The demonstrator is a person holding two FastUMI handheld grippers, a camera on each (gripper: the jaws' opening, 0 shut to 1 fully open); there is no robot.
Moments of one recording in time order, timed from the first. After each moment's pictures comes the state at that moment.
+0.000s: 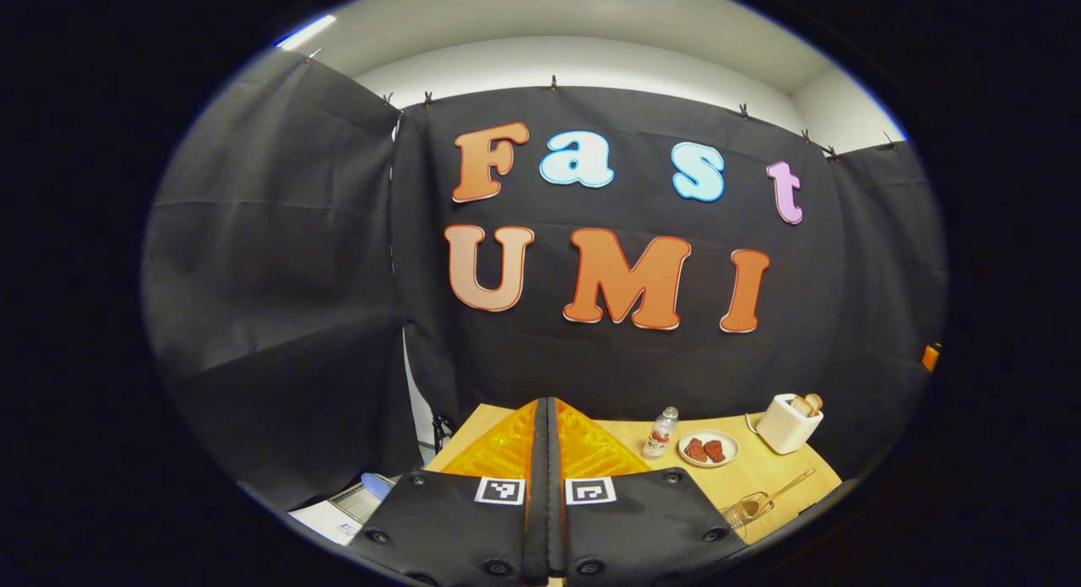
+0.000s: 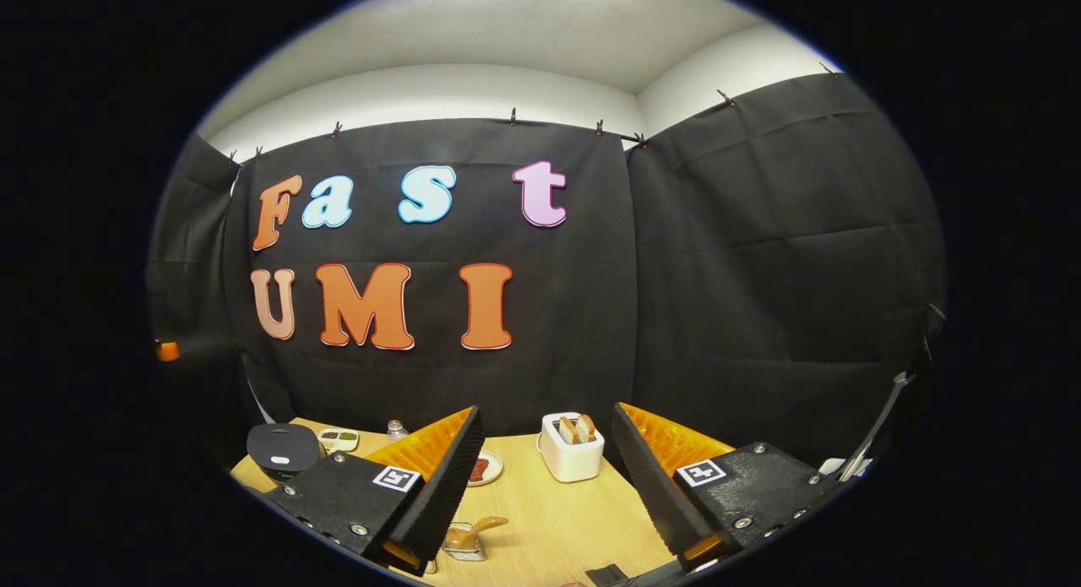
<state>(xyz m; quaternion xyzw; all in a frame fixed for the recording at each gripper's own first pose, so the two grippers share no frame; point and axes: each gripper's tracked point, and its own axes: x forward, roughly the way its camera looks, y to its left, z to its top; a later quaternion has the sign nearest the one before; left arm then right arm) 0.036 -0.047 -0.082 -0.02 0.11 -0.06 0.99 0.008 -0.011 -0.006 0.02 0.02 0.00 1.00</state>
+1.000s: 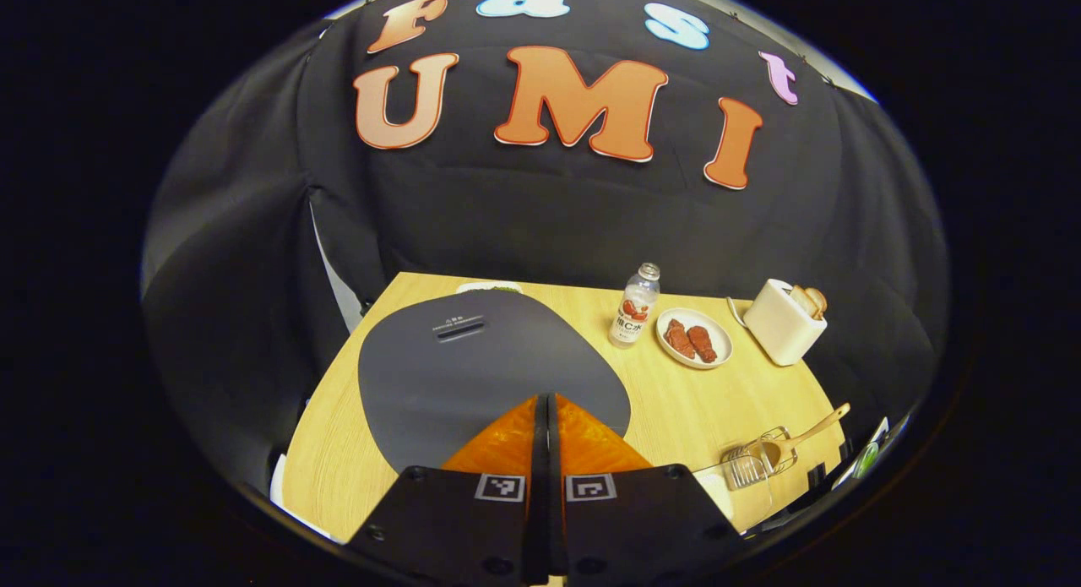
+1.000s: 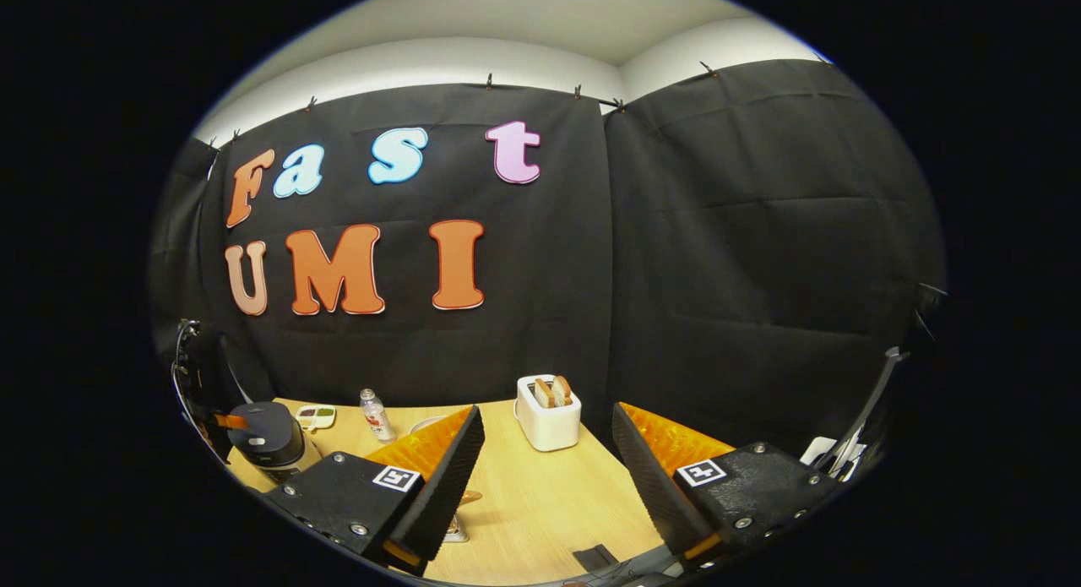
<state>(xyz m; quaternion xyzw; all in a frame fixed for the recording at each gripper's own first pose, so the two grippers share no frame) 0.099 -0.151 -0.315 -0.01 0.34 -0.14 0.93 0.011 -0.036 -0.063 0.02 0.09 -0.04 0.99</state>
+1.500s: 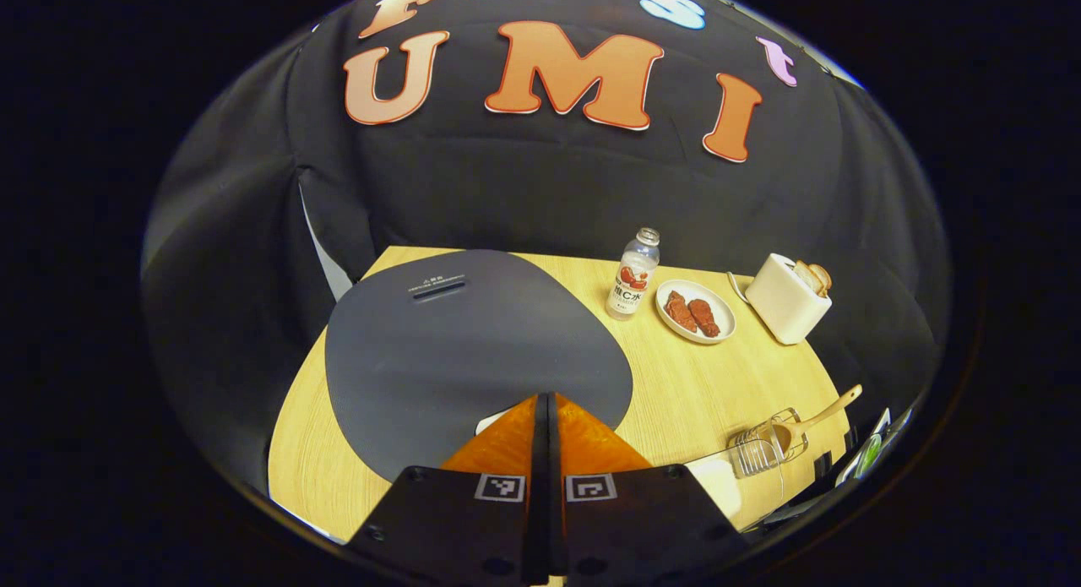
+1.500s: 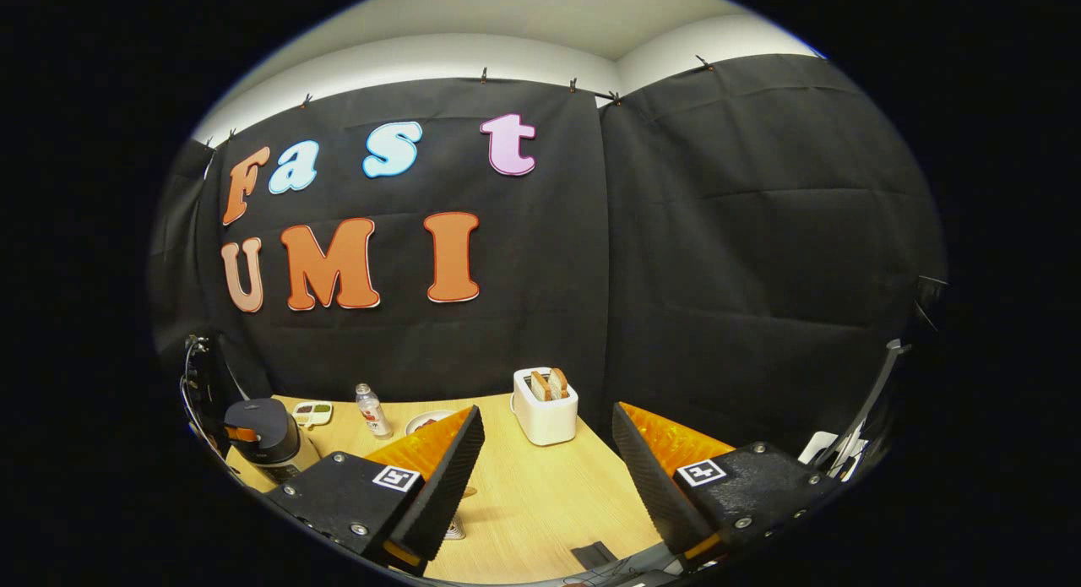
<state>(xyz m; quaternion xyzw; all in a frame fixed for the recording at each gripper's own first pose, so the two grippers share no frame) 0.090 -0.160 -0.344 0.00 0.38 -0.14 0.92 0.011 -0.038 -0.074 0.03 0.11 -0.04 0.99</state>
